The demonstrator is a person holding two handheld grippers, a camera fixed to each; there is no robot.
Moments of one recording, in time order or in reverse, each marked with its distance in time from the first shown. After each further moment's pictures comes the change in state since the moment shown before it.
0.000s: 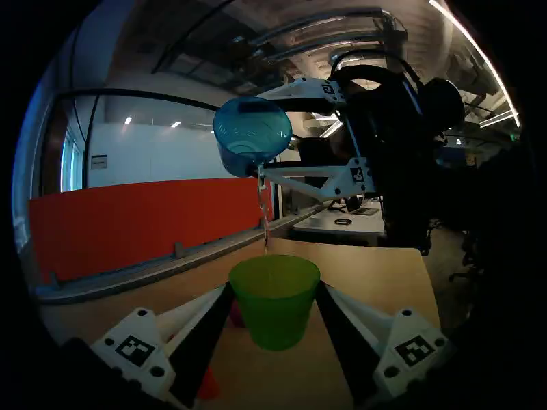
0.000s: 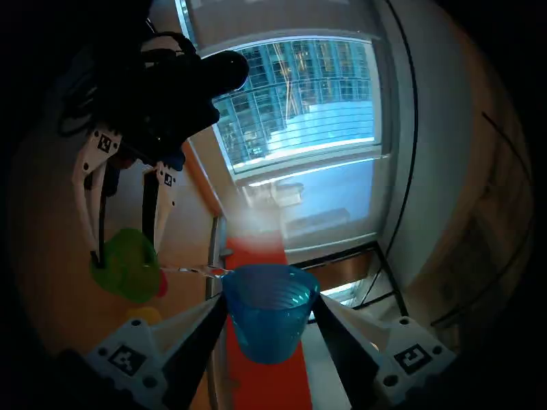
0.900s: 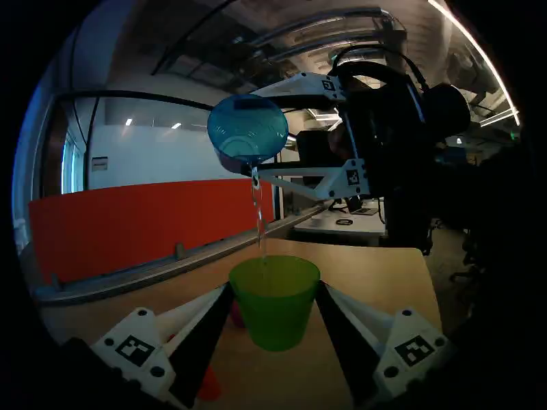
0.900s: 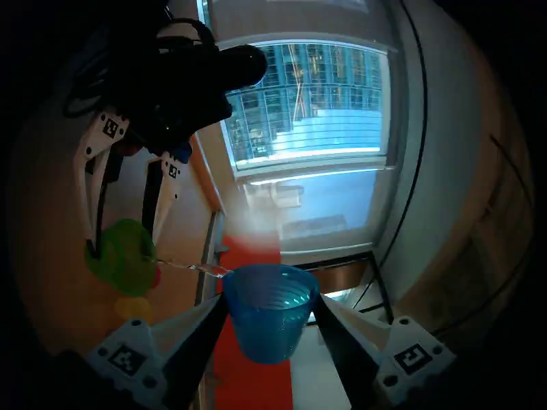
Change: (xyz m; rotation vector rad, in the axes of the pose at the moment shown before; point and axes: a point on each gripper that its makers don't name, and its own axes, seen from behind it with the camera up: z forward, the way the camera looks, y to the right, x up) left arm 0.000 0.001 -0.001 0.005 0.003 0.005; right arm 0.008 0.005 0.008 -0.009 -0.003 -0.100
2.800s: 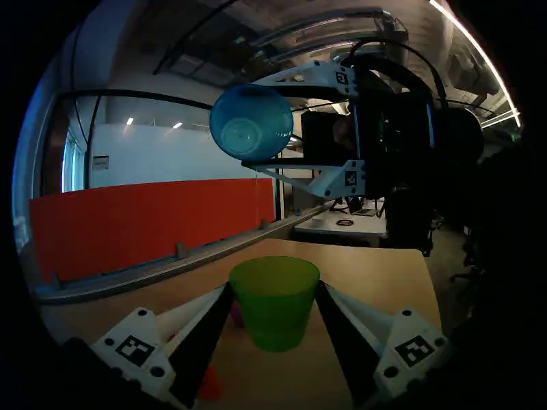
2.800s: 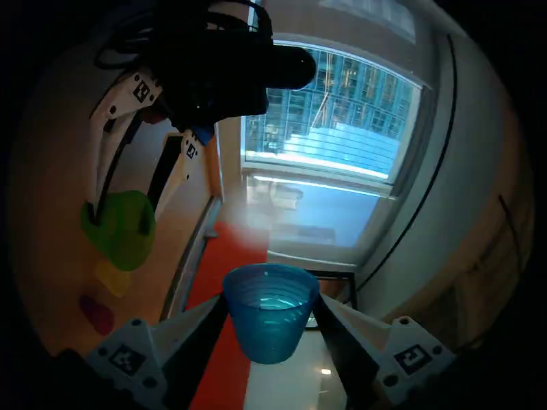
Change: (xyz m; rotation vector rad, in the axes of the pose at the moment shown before) left arm -0.002 -0.003 0.001 0.003 0.002 -0.006; right arm 0.014 0.005 0.009 -0.027 -0.017 -0.248
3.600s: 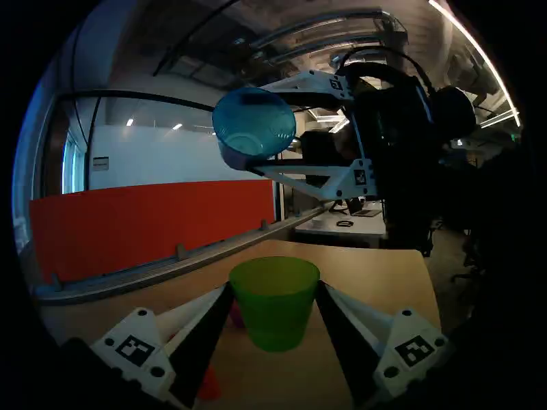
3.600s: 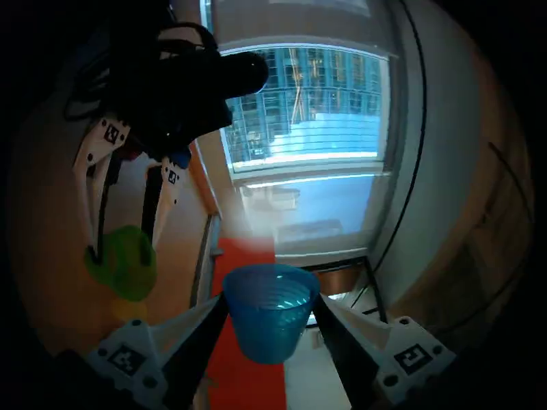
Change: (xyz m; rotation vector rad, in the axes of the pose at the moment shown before) left arm 0.003 0.002 -0.002 0.000 0.005 0.002; right arm -0.002 -0.003 -0.017 -0.002 0.036 0.292
